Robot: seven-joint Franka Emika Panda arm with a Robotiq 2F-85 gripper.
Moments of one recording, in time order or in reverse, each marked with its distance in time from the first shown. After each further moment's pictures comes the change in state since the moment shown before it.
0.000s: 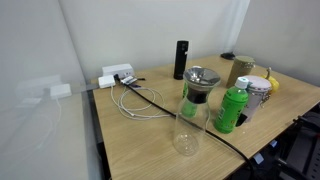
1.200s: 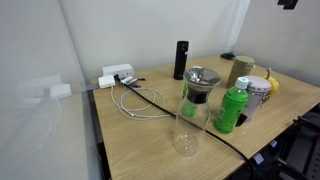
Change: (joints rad) arm 0.075 0.091 0.080 -0.002 0.026 0.043 0.000
